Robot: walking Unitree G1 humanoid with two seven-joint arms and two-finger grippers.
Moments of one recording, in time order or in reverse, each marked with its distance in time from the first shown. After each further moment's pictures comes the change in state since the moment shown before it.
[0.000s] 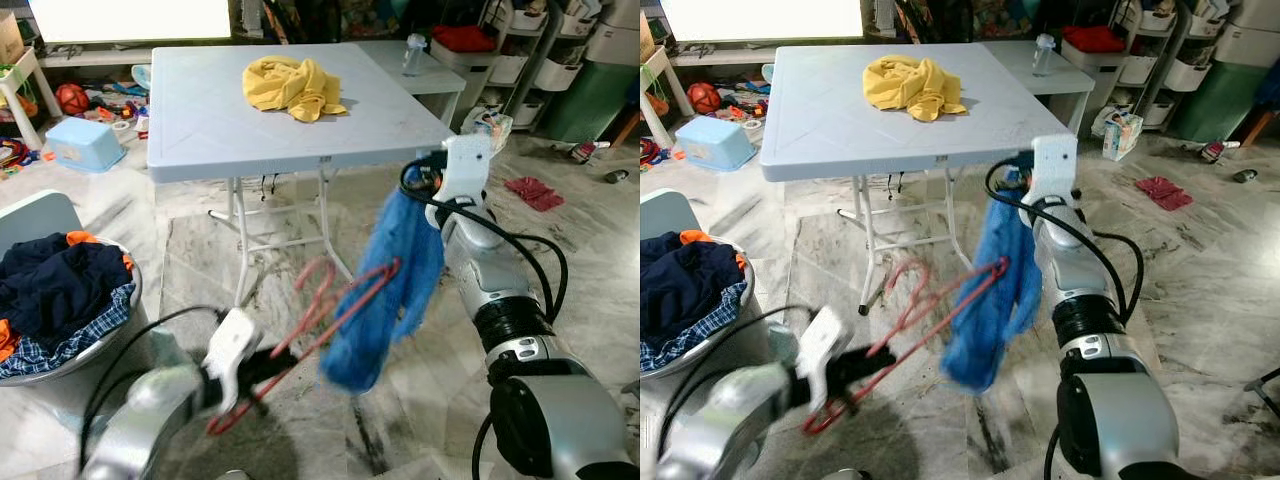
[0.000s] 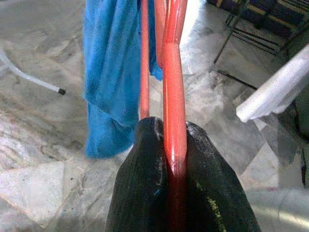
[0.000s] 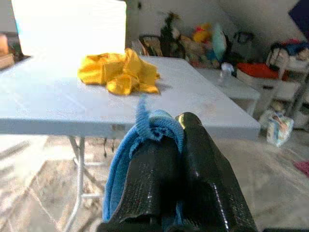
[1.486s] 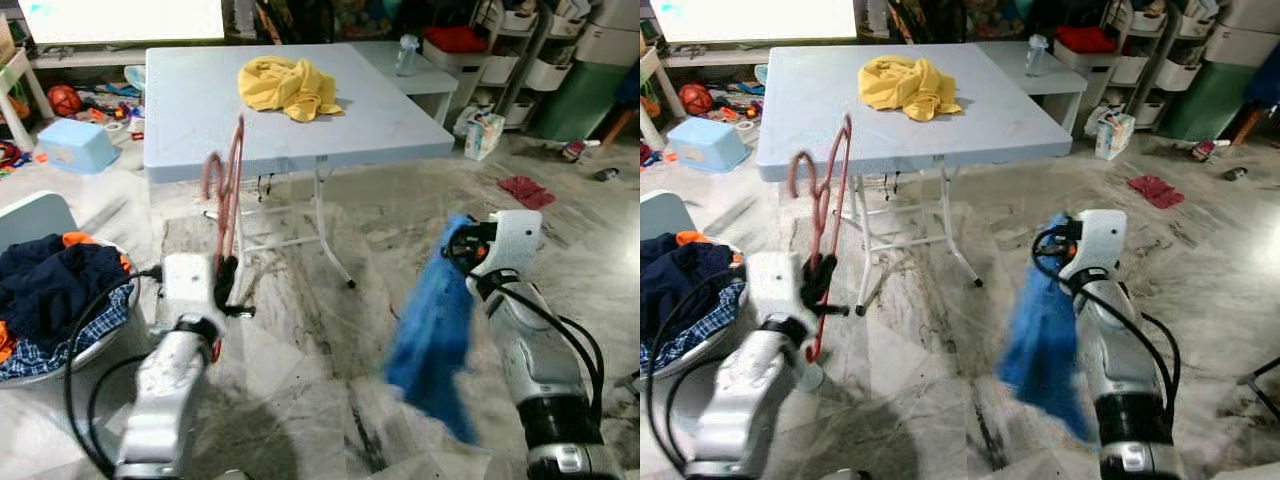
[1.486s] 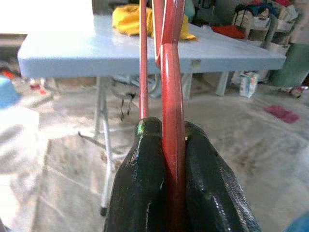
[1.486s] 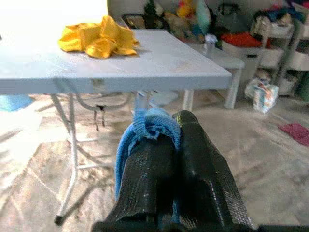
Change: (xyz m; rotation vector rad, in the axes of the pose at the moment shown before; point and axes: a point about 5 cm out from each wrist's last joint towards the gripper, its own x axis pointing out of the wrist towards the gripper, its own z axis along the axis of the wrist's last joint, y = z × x) left arm -0.010 0.016 0.058 -0.003 -0.438 0.781; right arm -0.078 -0.037 -0.049 0.066 0.071 -0.037
